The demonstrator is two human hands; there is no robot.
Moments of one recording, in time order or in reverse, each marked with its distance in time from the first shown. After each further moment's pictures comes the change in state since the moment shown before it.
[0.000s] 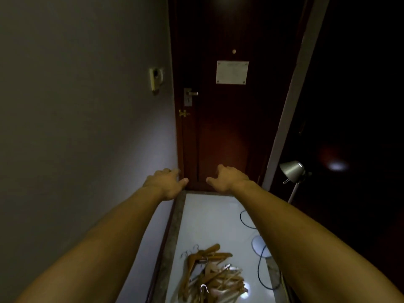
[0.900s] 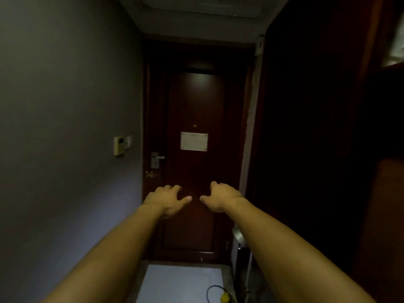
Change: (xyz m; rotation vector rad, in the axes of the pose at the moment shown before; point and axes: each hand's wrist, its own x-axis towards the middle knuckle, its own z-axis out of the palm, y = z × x) left_hand -0.005 0.239 -0.105 -0.055 0.259 0.119; right_hand -0.058 0.151 -0.196 -0.102 0.274 0.005
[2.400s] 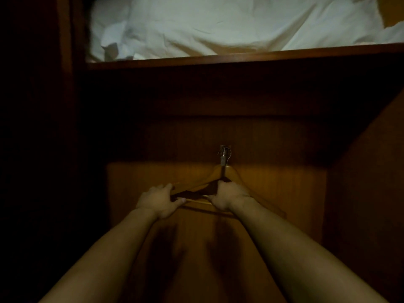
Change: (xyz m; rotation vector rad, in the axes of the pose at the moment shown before) left_hand 0.050 0.596 0.060 -0.331 -0.082 1.312; right_hand -0.223 0.402 -0.174 -0.235 0.381 1.368
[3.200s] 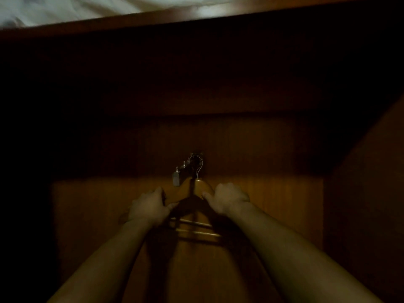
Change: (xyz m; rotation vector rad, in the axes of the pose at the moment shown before) left_hand 0.127 0.082 0.057 -0.115 0.137 -0.033; right_hand 0.115 0.106 -0.004 -0.069 0.090 0.021
